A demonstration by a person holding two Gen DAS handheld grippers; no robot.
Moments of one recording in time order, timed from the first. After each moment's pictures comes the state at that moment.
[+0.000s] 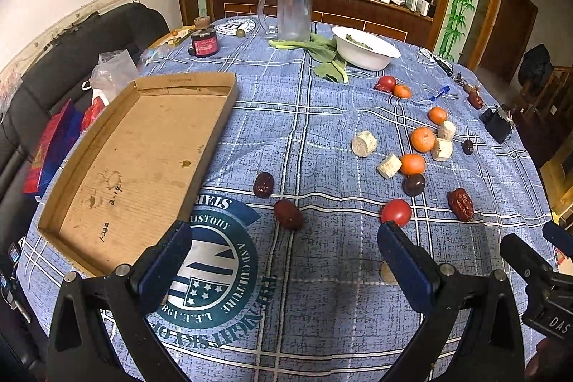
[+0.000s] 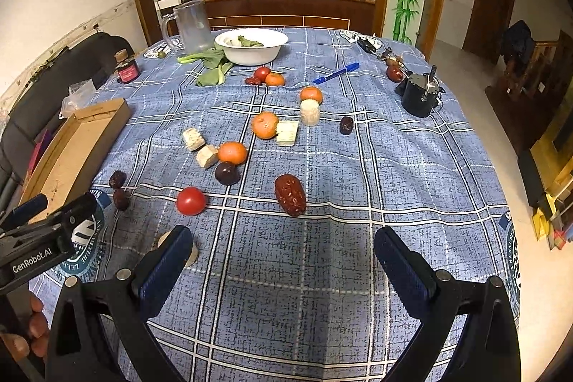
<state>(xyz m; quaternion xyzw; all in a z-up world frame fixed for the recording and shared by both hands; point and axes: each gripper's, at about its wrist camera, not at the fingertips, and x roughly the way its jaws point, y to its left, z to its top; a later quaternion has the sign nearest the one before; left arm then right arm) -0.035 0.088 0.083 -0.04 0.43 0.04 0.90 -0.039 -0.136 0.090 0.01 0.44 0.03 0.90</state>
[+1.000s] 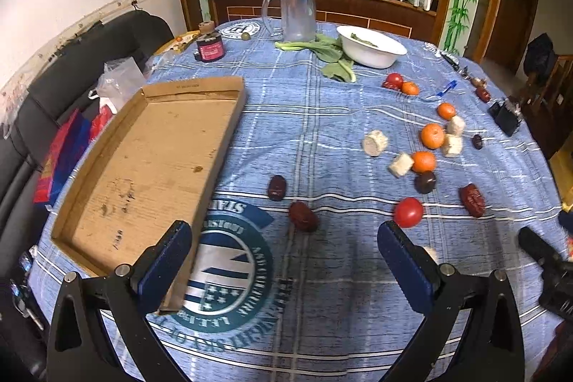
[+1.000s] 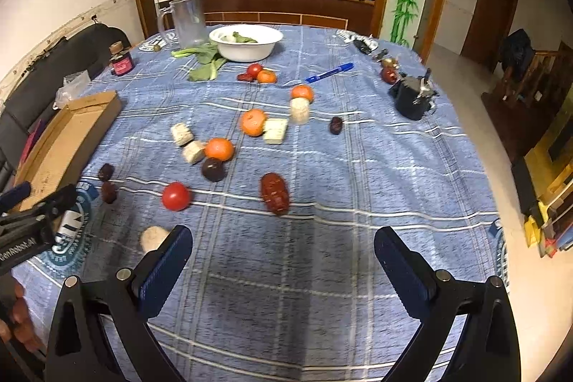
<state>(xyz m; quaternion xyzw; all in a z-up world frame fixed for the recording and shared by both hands) -0.032 0.091 0.085 -0.01 0.43 0.06 0.90 -0.035 -0.148 0.088 -0.02 0.44 0.02 0.90</state>
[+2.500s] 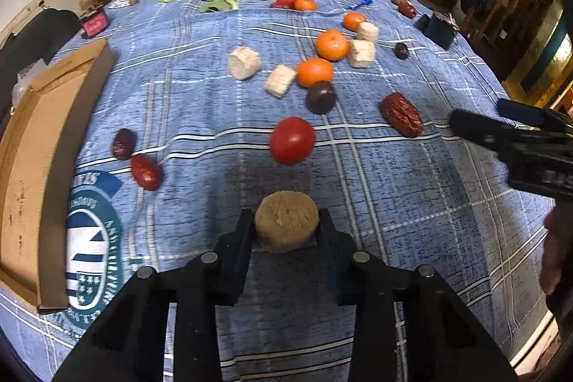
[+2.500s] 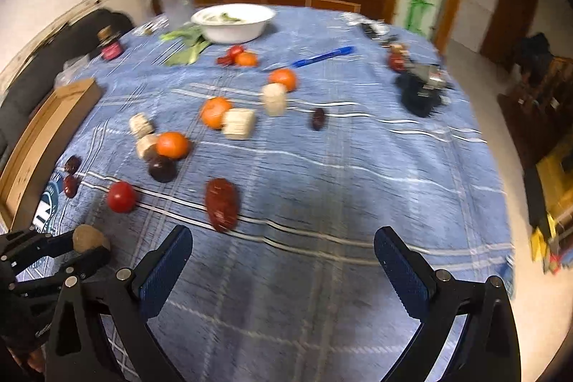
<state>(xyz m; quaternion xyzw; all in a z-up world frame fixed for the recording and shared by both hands) -0.022 0.011 0.026 0.02 0.51 -0.10 0.85 0.016 -0.186 0.051 -0.03 0.47 0.08 0.88</state>
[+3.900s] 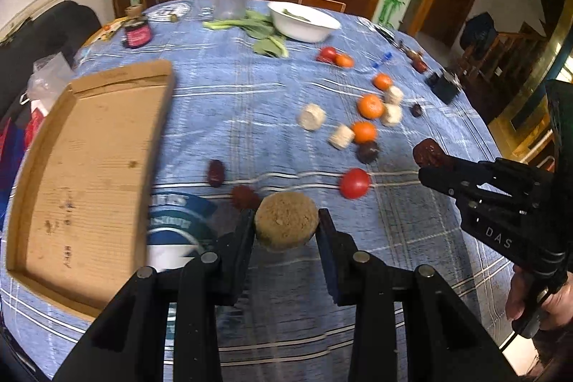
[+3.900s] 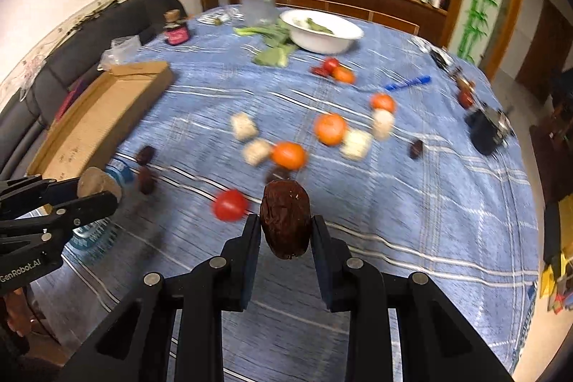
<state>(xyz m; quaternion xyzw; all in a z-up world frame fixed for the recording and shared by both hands) -0.024 0.102 0.081 -0.03 0.47 -0.10 0.88 0.000 -0.093 0.078 -0.06 0.46 0.15 0.87</state>
